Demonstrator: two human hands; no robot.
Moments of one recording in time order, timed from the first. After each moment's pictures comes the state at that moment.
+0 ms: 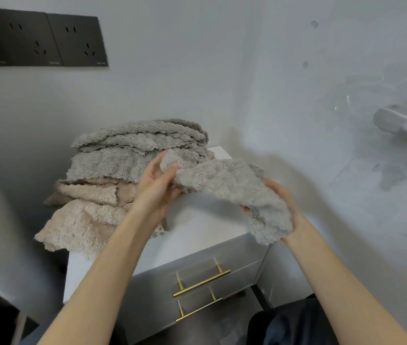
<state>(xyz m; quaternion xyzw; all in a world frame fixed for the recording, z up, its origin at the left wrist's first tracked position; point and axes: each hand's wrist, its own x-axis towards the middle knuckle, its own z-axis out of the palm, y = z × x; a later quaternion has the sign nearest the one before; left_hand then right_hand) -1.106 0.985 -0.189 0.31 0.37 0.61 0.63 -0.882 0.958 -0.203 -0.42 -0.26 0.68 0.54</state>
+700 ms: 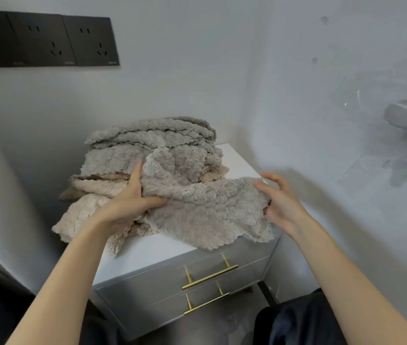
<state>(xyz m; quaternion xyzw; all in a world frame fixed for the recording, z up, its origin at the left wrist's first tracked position) -1.184 0.974 -0.203 0.61 0.53 0.35 0.48 -0.885 0.962 -0.210 -0.48 -0.30 0.58 0.58</state>
